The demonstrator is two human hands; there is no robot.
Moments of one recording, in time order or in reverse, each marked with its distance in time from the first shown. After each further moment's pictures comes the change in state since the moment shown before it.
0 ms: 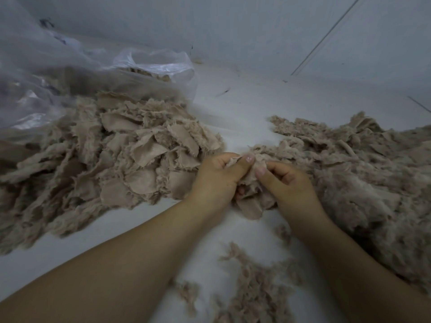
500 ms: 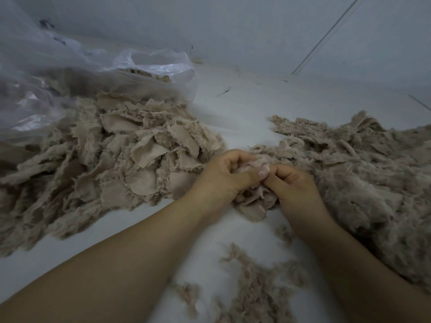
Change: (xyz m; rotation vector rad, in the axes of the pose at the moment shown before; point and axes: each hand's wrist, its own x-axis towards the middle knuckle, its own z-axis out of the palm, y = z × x) left_hand 0.003 0.002 -0.004 0.068 -0.134 -0.015; right_hand -0.001 0.002 -0.002 0.059 0.007 0.065
